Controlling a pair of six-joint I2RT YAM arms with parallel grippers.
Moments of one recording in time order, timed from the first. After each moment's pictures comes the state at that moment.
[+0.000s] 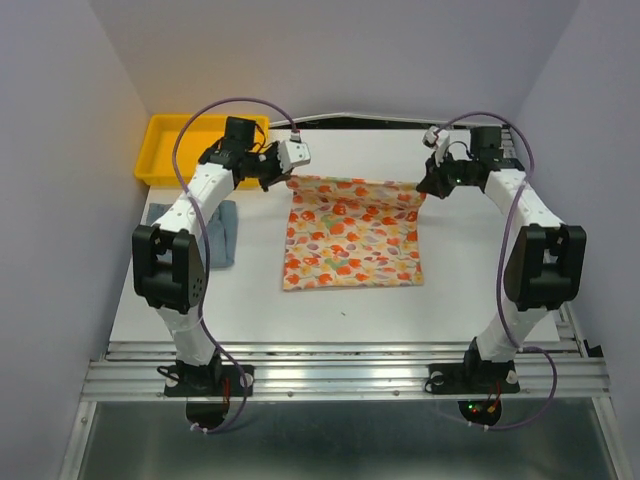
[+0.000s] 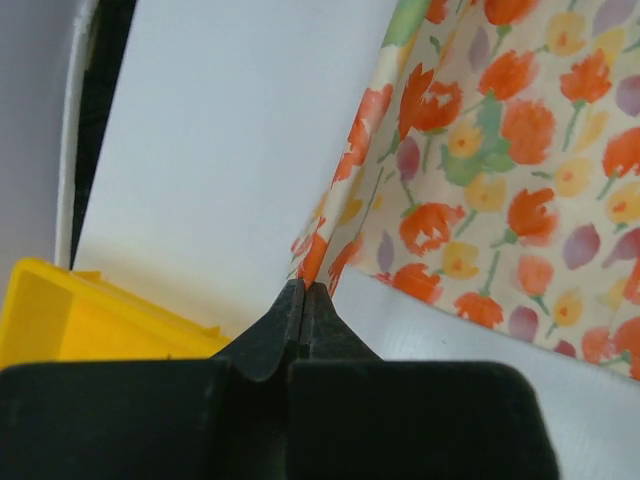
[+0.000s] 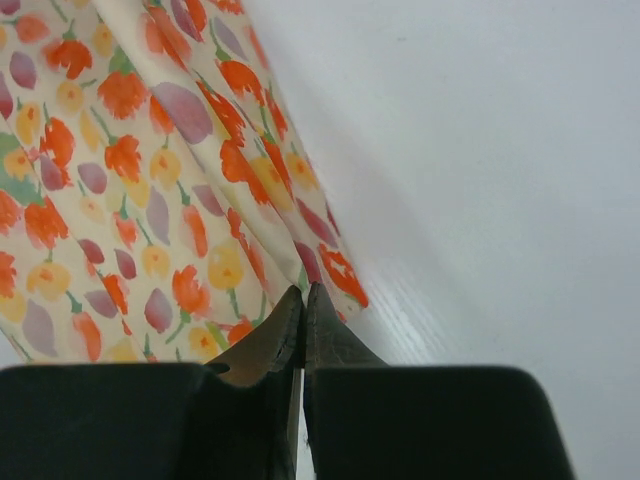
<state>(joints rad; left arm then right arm) -0.23 1.83 1.61 -0.56 0.62 0.94 -0.02 1.80 1.49 -0.55 -0.75 -0.65</state>
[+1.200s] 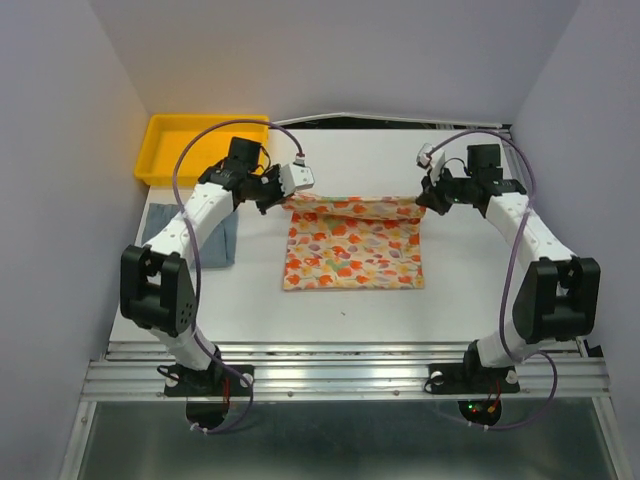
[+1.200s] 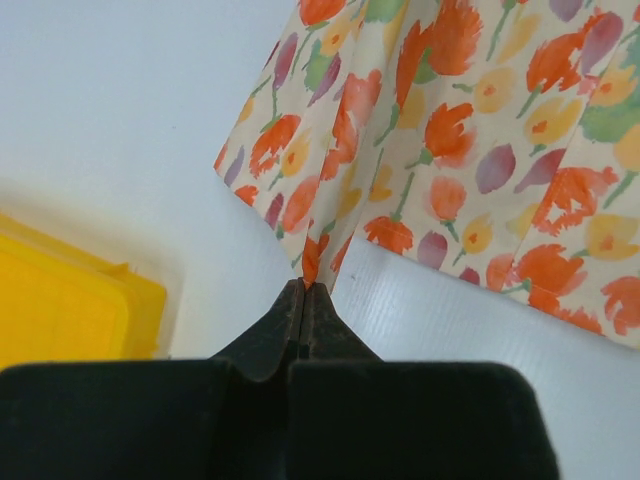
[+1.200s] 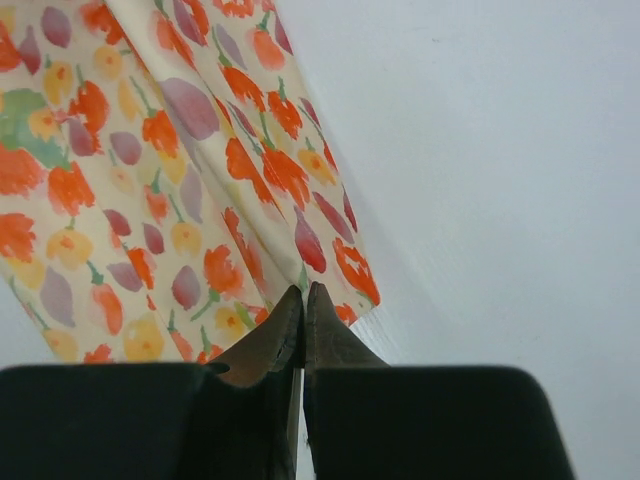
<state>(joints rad) -0.29 1.66 1.38 -0.60 0.48 0.93 0.04 1.57 1.24 -0.48 -0.67 -0.70</state>
